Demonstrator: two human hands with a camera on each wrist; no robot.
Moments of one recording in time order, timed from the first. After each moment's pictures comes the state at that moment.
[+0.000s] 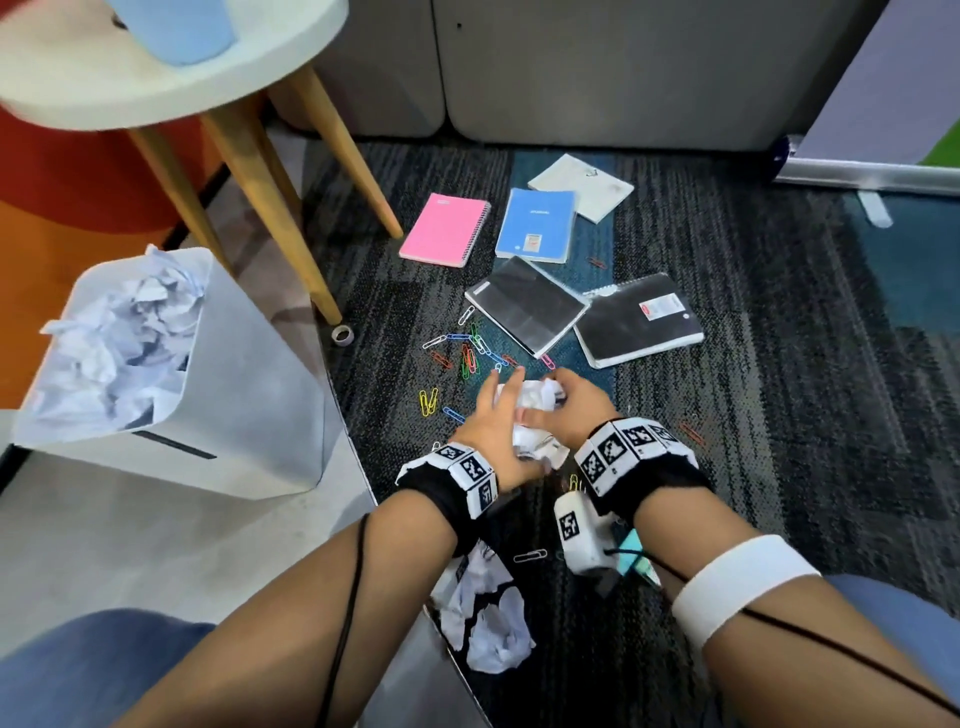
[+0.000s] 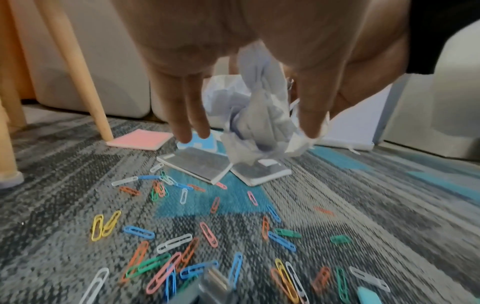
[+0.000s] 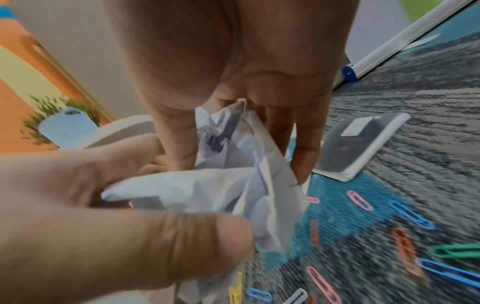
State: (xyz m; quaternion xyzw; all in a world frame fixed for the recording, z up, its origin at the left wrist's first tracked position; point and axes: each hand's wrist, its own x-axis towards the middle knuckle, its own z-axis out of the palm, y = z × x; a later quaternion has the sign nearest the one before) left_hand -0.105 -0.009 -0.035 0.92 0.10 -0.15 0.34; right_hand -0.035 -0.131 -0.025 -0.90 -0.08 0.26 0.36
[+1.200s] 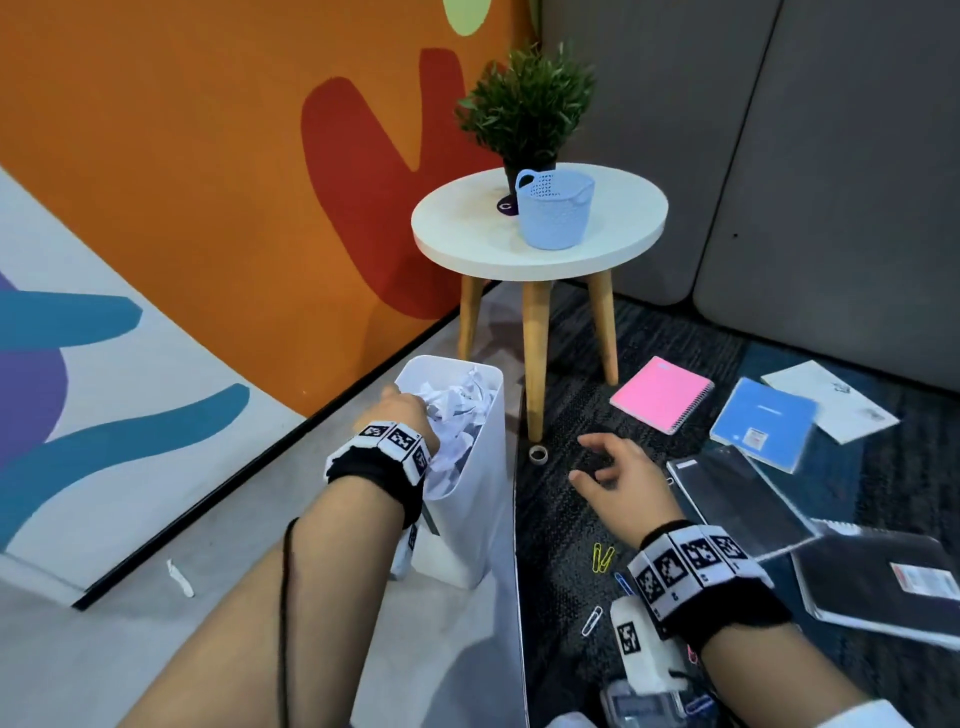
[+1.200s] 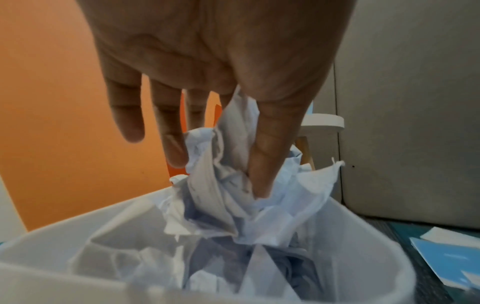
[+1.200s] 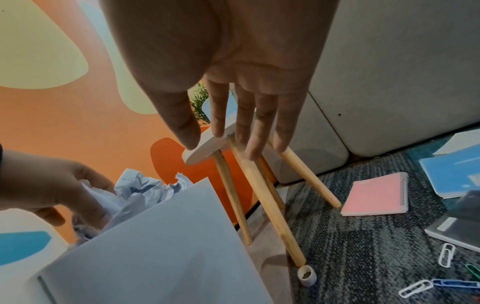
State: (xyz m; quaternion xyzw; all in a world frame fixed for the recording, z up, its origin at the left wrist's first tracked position) left_hand -0.179 0.266 0.129 0.85 0.51 -0.12 0.07; right_hand -0.050 0.054 0.074 -0.84 -0.33 0.18 0.39
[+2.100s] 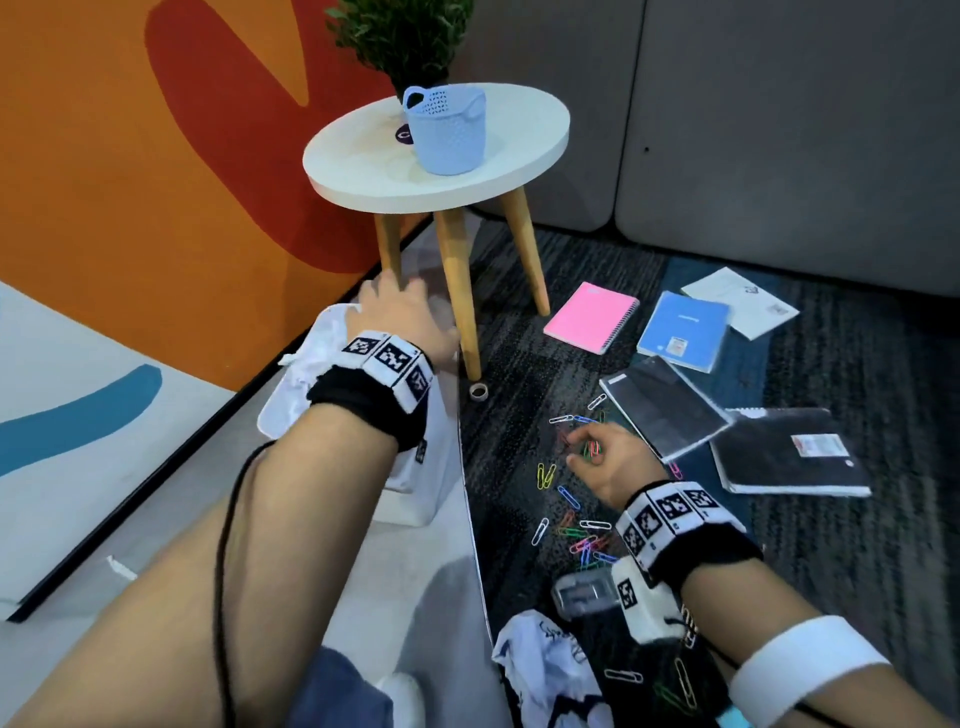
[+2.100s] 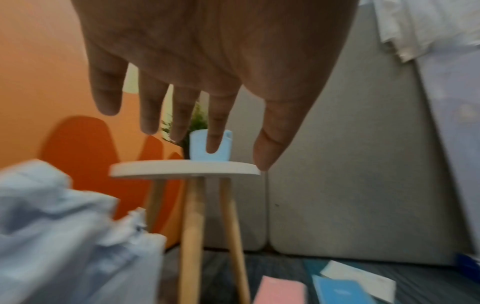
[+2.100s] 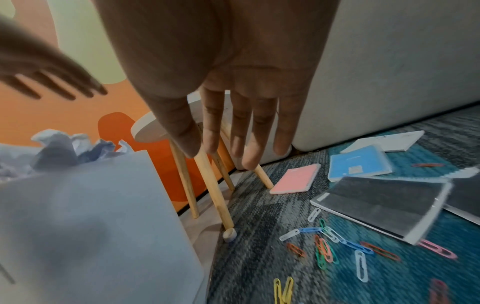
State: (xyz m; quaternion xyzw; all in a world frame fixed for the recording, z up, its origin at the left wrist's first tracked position) left_hand -0.119 0.186 0.165 0.92 0.39 0.02 0.02; right_hand -0.033 -0.024 0.013 -0.89 -0.27 0.22 0.29
